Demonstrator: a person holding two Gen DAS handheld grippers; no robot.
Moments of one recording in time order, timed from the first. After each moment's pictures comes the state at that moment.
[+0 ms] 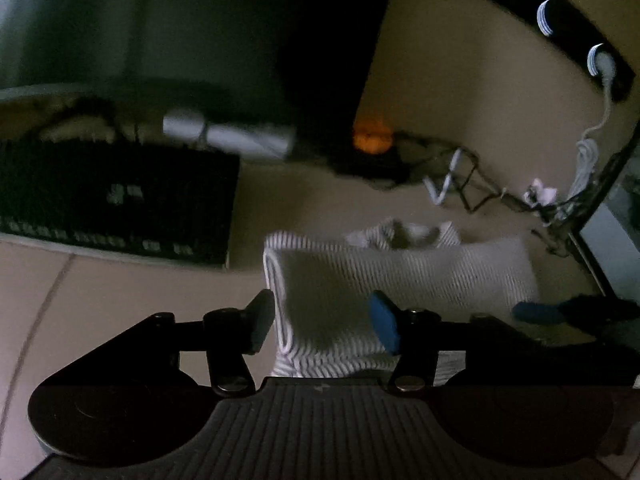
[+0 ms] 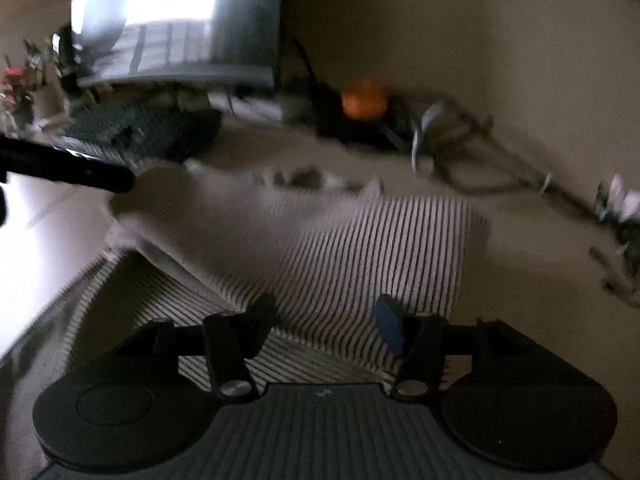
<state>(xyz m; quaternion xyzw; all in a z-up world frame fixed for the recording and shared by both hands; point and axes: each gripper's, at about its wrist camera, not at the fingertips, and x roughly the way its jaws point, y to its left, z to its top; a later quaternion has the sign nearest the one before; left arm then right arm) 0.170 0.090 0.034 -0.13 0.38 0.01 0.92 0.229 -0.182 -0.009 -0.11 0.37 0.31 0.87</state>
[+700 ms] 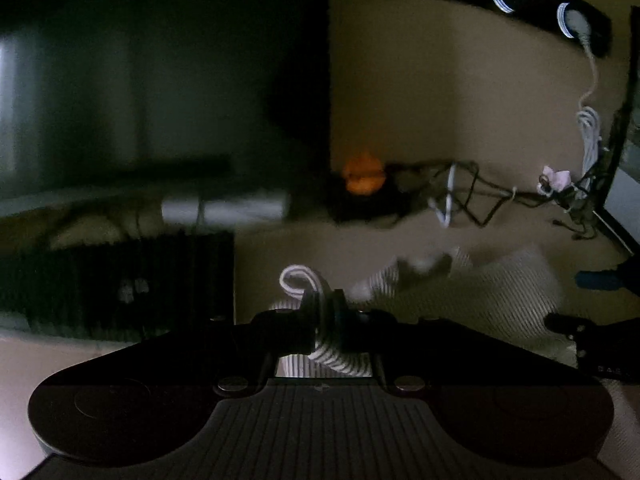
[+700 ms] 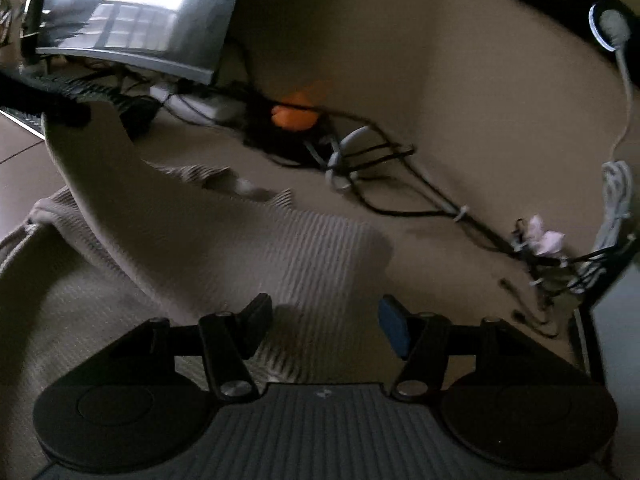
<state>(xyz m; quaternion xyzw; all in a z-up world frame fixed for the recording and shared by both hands) 0.181 0.050 0.056 0.01 0.31 0.03 0.95 0.225 -0.201 -0.003 -0.21 0.30 0.22 0.91</state>
